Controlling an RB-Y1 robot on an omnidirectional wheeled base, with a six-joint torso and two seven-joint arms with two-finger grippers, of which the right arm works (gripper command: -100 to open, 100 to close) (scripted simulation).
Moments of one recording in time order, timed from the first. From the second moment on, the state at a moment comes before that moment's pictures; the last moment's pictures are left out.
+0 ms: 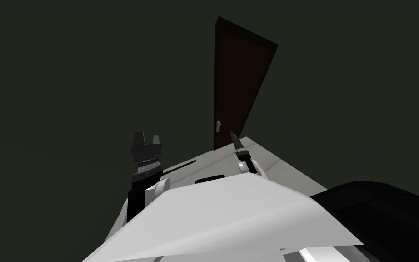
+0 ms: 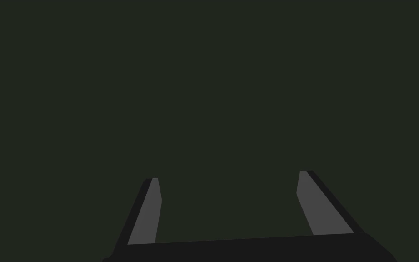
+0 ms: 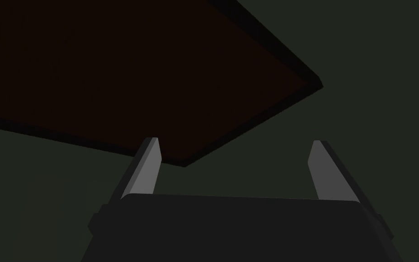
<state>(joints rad) 0.39 -0.12 -0.01 -1.98 0.19 -0.40 0.35</state>
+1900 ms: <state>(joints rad) 0.29 -0.22 -0.05 -1.58 0.47 -0.46 0.67</state>
